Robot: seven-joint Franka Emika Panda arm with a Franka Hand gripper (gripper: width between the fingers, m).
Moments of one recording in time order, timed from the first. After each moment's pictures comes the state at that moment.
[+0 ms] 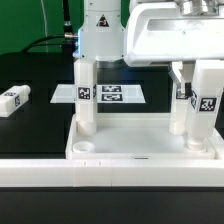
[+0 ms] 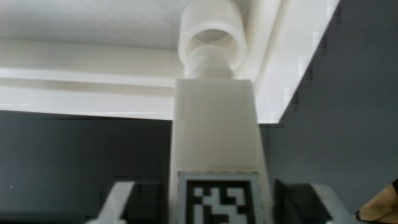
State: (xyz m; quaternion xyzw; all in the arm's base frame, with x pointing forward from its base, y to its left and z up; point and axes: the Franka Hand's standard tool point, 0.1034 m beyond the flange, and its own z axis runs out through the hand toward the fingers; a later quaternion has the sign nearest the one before) arm 0.620 0.102 0.106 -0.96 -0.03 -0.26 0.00
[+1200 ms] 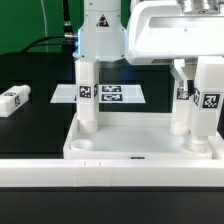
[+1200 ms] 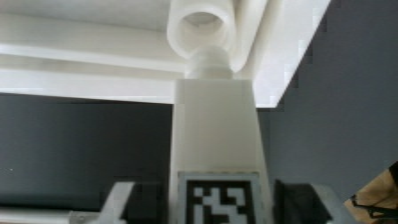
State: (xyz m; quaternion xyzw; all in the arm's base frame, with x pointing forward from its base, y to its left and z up) arm 0.622 0.103 0.110 -0.96 -0.03 -0.29 0.00
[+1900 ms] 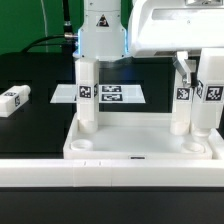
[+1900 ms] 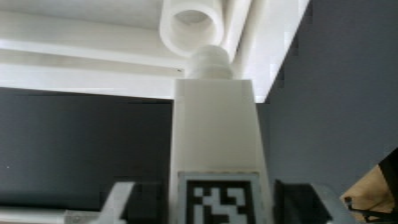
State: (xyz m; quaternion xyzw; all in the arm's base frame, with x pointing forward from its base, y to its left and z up) arm 0.618 0.107 0.116 -0.96 -0.04 -0.28 0.00
